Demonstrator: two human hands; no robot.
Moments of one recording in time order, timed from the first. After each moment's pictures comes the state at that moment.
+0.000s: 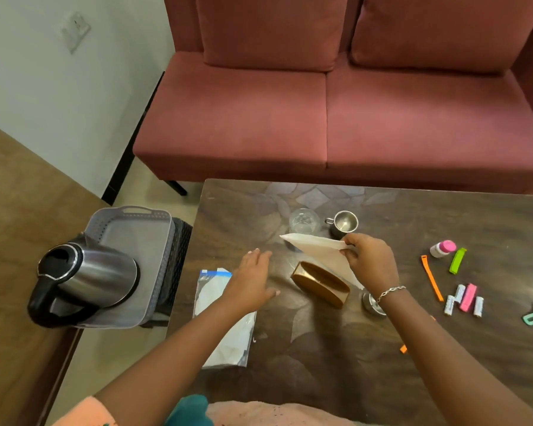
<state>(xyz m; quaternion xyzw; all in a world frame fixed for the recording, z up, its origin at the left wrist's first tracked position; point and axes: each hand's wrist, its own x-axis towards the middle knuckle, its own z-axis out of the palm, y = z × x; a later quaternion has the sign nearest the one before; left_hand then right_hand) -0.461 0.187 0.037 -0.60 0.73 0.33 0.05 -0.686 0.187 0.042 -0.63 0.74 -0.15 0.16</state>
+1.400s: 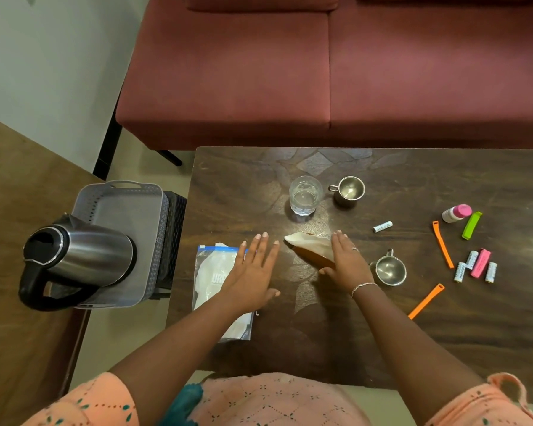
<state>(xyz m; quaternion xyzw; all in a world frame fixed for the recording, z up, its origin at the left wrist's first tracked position) -0.453 0.202 -0.016 -0.50 0.82 0.18 0.20 -0.674 0.213 -0.090 -0.64 0.70 0.05 0.30</state>
